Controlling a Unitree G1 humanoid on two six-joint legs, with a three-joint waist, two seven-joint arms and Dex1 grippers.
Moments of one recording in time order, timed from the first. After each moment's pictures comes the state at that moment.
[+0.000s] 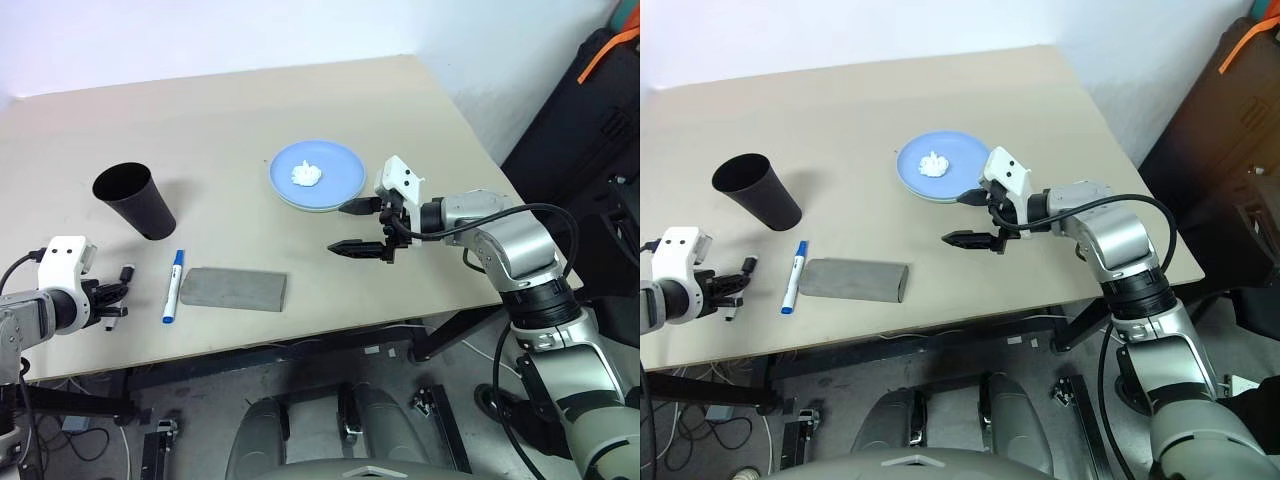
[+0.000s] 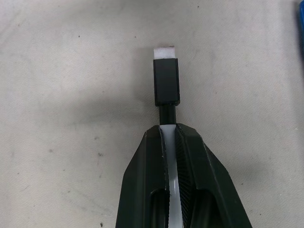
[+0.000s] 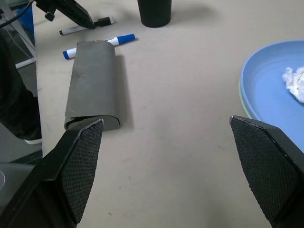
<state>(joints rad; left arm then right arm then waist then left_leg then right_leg) -0.11 0.89 0.44 -0.14 -0.50 1.22 -0.54 -0.76 -0.54 0.21 0.01 0.36 0.68 1.07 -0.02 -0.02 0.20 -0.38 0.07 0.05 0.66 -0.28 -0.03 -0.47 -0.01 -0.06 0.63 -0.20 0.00</state>
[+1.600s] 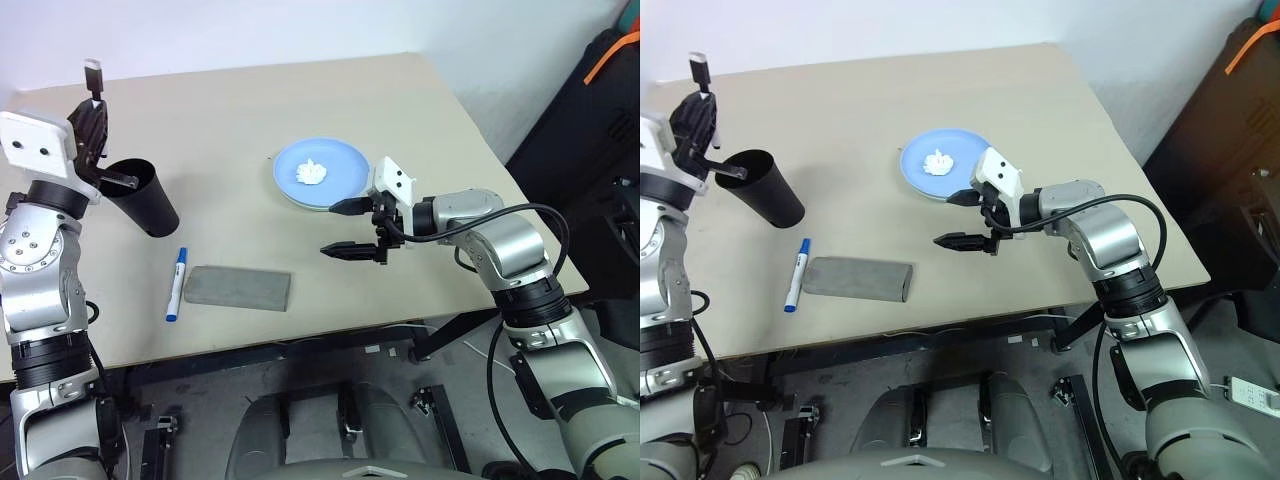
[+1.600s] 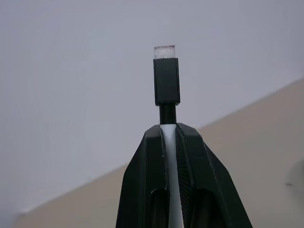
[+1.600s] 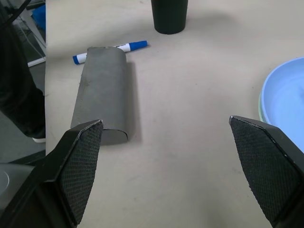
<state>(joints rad) -0.46 0.62 0.41 0.08 -0.21 -0.06 -0.37 -0.77 -0.51 0.23 0.02 0.35 0.64 1.09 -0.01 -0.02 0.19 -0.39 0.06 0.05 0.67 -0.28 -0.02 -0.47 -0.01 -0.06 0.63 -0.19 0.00</state>
